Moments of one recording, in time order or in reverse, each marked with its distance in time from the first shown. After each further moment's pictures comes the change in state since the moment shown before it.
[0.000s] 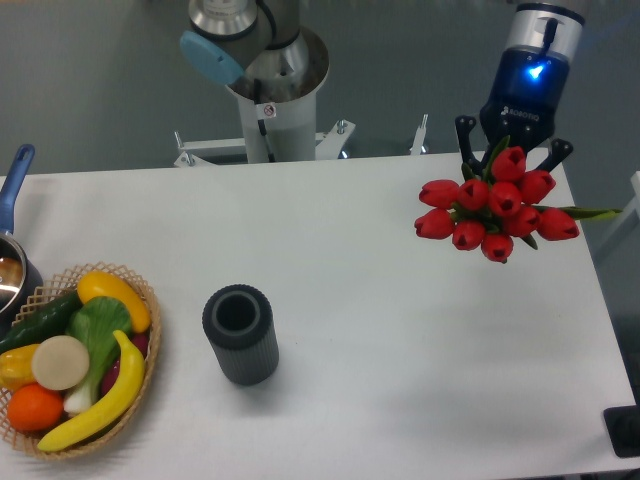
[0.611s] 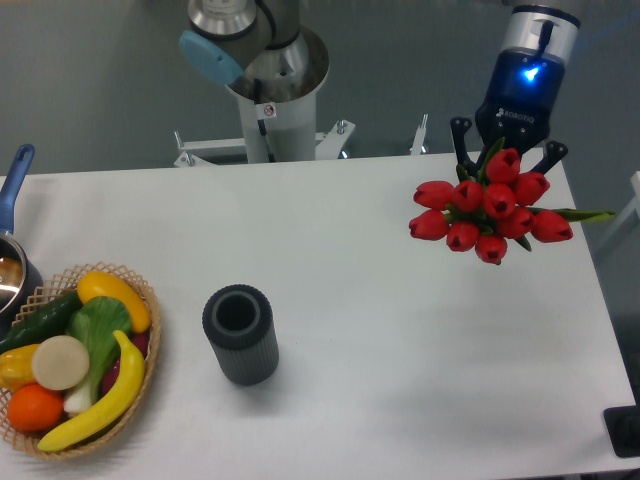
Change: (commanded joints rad) arm -0.009 0.000 -0.005 0.018 -0.040 -0.011
